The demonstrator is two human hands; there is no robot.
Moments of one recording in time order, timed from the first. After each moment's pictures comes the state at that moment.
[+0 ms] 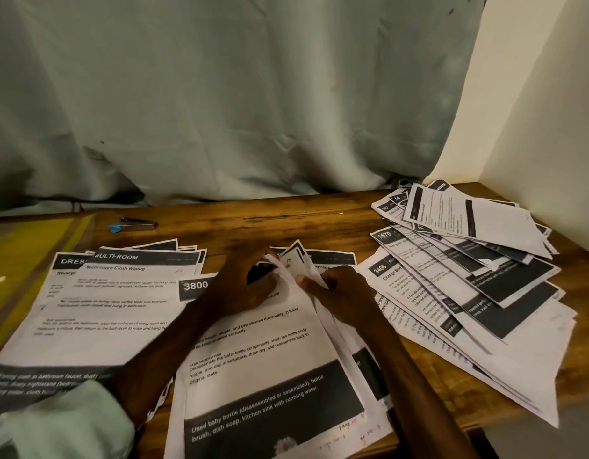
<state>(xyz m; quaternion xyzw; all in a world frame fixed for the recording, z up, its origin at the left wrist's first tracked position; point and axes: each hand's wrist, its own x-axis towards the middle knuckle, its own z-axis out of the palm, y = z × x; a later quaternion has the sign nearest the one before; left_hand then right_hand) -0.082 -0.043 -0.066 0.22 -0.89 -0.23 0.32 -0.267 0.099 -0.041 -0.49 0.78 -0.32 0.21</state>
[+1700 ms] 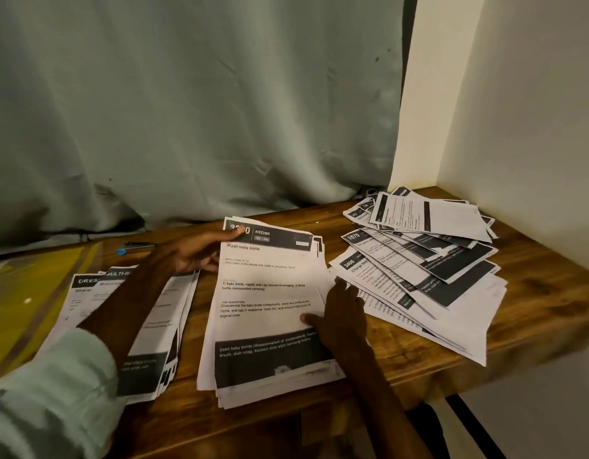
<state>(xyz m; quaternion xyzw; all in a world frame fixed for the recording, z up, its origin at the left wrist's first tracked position) -0.046 -0.049 0.040 0.38 -0.65 -0.65 0.13 -0.232 0.179 -0.043 -0.39 0.87 -0.25 0.13</state>
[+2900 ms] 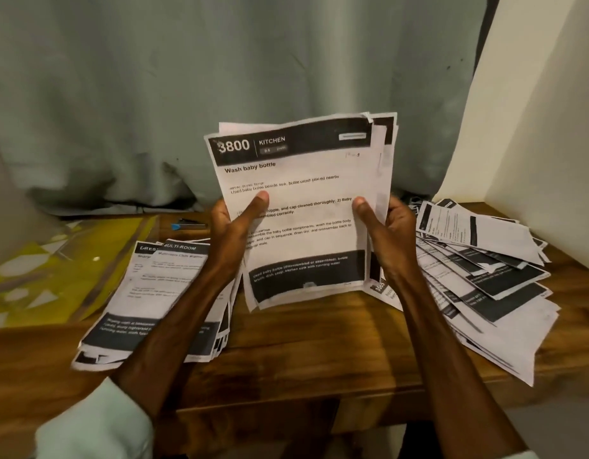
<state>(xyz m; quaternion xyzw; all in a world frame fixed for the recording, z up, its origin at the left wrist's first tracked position) -0.018 0.058 0.070 0.27 -0.51 -0.56 0.60 -0.232 0.152 0.070 -0.44 0.51 -0.71 0.21</state>
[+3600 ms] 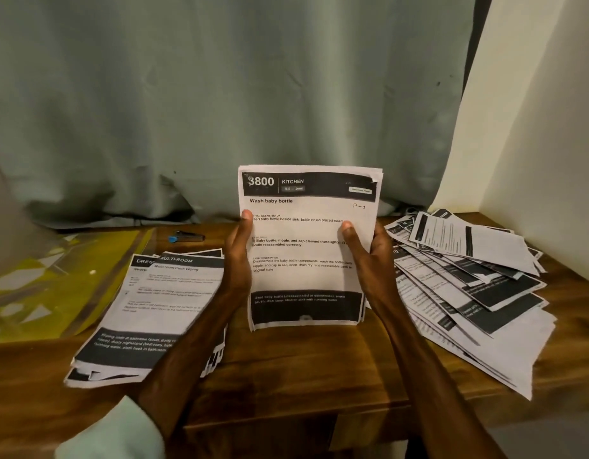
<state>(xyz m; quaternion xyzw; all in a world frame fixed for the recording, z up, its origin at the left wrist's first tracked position) -0.035 0.059 0.048 0.24 -0.51 -0.60 0.57 -0.220 0.146 0.046 -0.41 0.52 -0.72 0.22</state>
